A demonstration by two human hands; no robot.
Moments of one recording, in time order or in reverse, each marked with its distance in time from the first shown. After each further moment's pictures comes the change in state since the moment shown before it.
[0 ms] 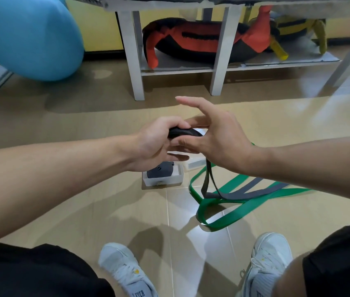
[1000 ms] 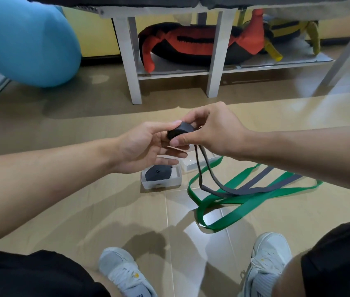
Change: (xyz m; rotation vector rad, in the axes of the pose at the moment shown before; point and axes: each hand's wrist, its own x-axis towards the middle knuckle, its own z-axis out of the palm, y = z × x) left_hand -0.005 0.002 -0.016 -0.016 -0.074 -0.051; right_hand 0.014 -0.005 -0.017 0.116 -0.090 0.199
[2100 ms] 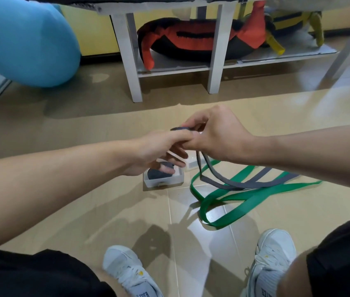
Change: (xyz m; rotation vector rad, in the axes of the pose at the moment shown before) left_hand 0.006 -0.001 0.017 0.379 0.103 -0.081; right_hand -0.005 0.010 0.006 -0.178 0.033 -0.086
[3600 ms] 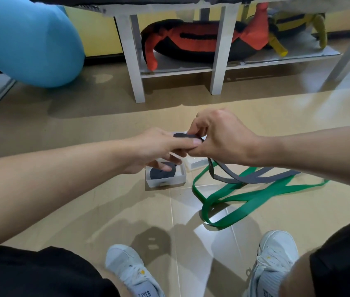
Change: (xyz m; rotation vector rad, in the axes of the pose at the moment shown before) left_hand -0.004 -0.001 -0.005 0.068 0.069 -0.015; right_hand 0.001 0.005 -0.001 -0.250 -0.043 -0.138
